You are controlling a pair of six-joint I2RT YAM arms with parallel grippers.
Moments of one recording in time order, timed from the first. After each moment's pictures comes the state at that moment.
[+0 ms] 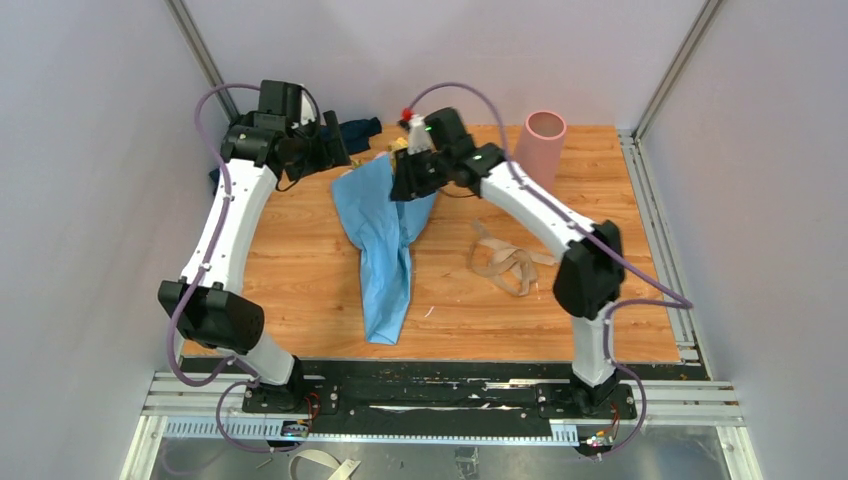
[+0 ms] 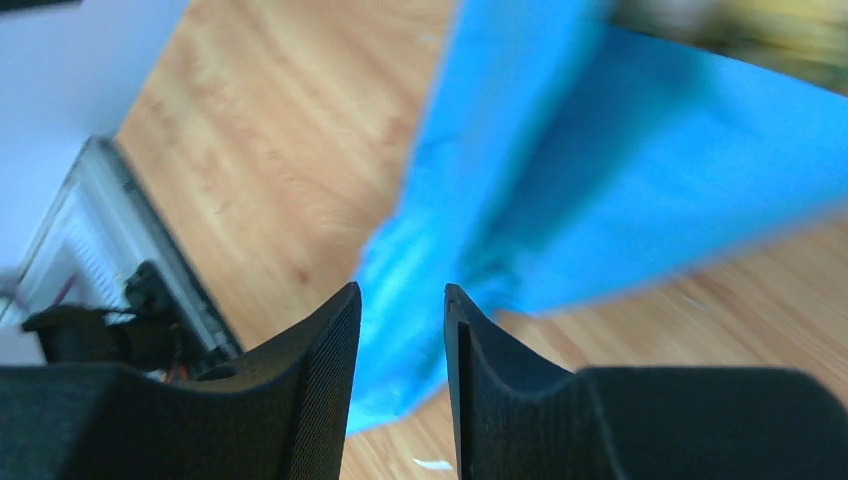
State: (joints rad) left arm -0.14 1.58 1.79 -0.98 0.05 -0.41; right arm 0.71 2.05 1.98 -0.57 -0.45 0.25
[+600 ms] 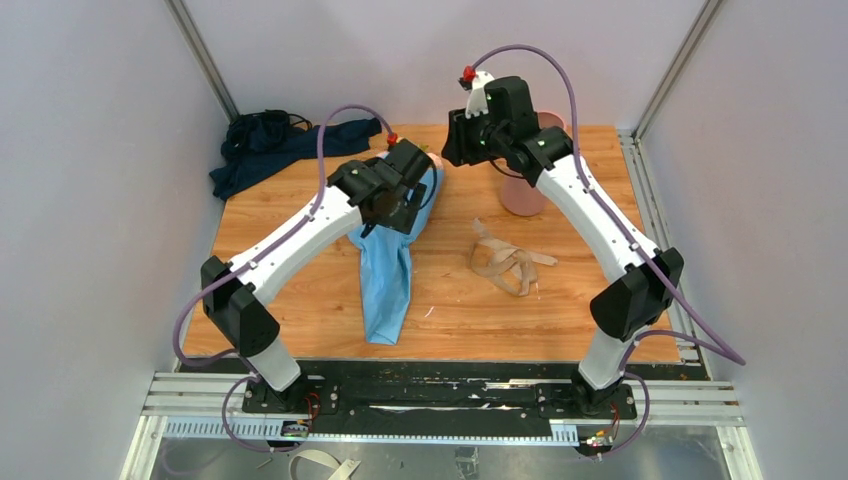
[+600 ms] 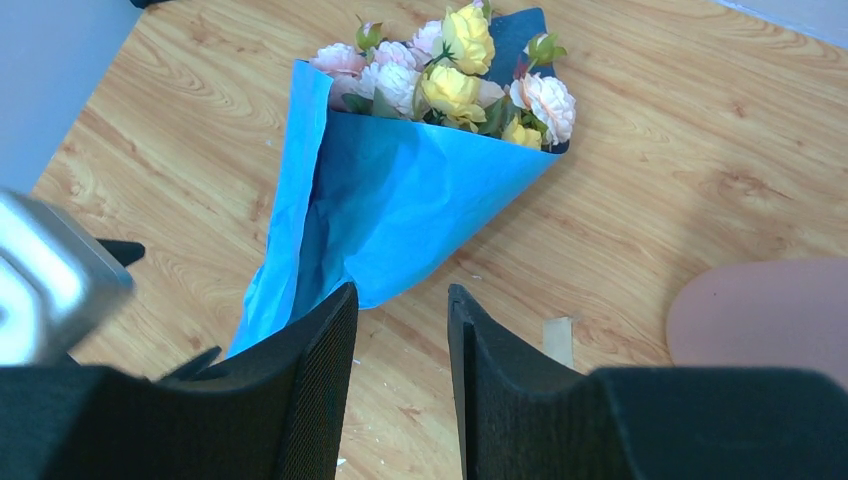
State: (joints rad) left arm -0.70 1.63 1.67 -1.08 -0.49 -0.28; right arm 0.54 1.74 1.89 -0.64 -0.16 0.15
